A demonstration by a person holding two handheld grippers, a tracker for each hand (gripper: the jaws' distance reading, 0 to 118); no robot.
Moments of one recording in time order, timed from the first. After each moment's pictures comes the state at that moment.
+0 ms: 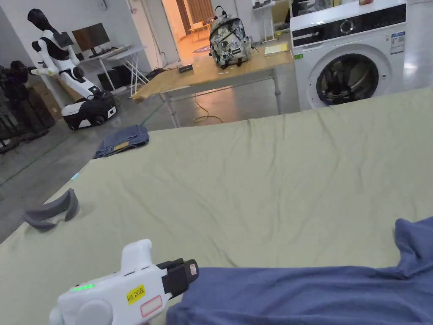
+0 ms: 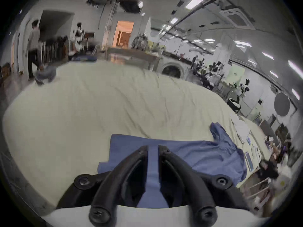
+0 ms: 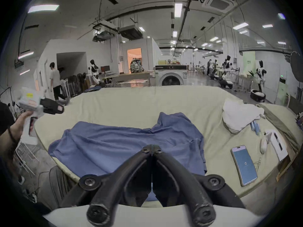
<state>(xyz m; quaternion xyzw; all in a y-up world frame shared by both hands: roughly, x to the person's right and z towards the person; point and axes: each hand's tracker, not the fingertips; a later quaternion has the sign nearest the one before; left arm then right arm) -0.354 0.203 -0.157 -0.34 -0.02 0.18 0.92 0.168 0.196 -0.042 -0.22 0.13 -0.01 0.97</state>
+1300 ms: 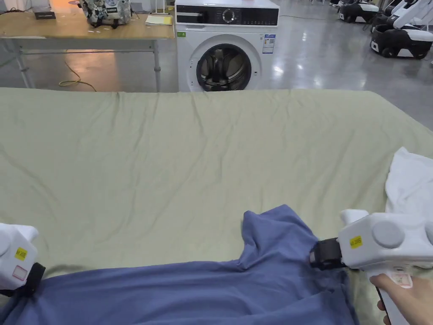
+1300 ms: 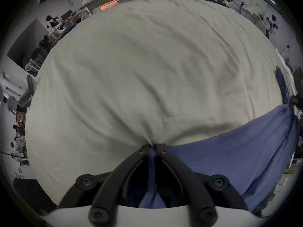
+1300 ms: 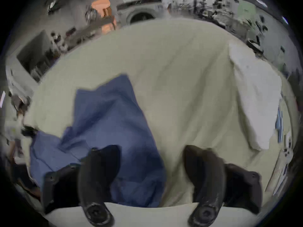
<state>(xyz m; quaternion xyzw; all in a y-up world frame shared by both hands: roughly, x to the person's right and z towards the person) -0.321 0.130 -0.305 -0.60 0.03 -0.04 0.80 0.243 0.128 -0.347 -0.55 0.05 0.01 0.83</state>
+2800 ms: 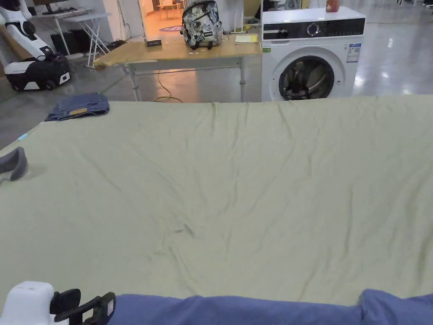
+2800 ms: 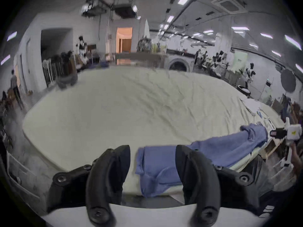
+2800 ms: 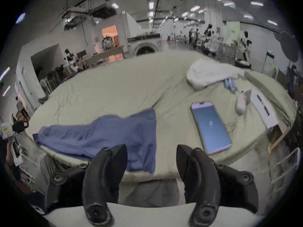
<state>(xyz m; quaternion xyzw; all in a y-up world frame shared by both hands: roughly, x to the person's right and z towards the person) -0.347 0.206 0.024 -0.26 0.01 0.02 0.96 0.251 0.197 -0.016 -0.32 0.03 -0.05 0.95</state>
